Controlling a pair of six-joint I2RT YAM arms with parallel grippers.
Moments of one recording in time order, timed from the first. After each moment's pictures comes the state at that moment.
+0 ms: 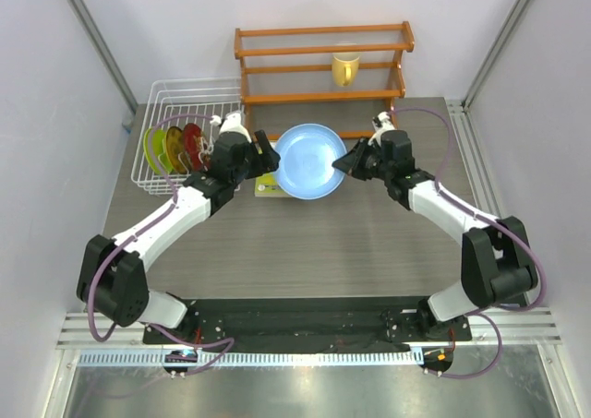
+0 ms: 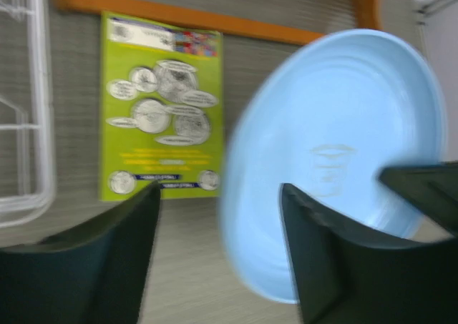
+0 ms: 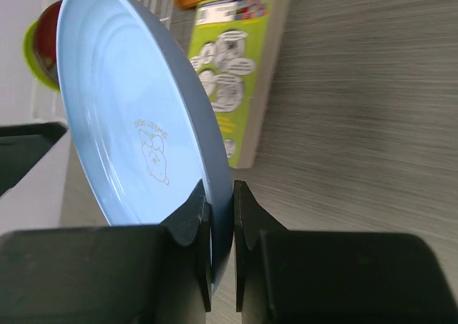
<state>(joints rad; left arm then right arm) -0.50 1.43 1.05 -0.06 -0.11 -0.59 0.33 1.51 0.95 0.15 -0.32 0.66</state>
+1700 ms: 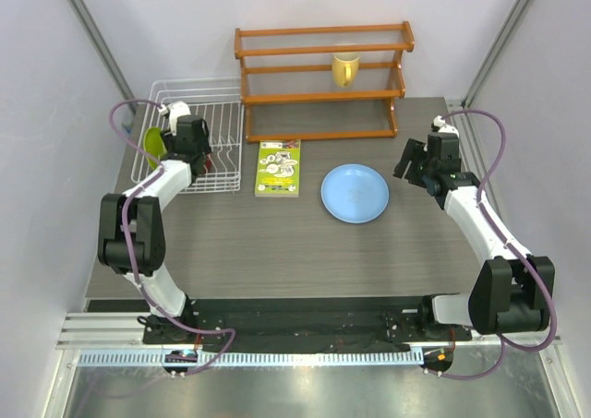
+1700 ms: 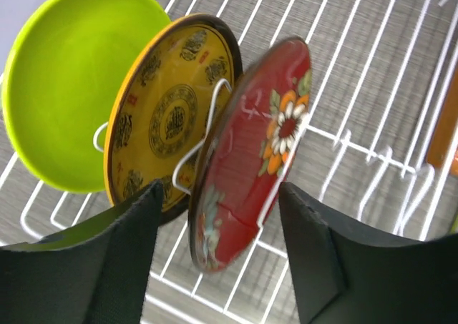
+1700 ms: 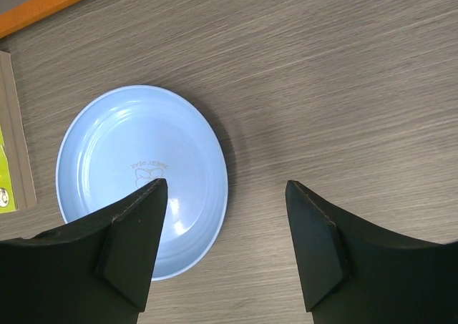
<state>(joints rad) -0.11 1.71 1.15 0.02 -0.51 -0.27 0.04 1.31 0.96 -0.32 0.05 0.36</state>
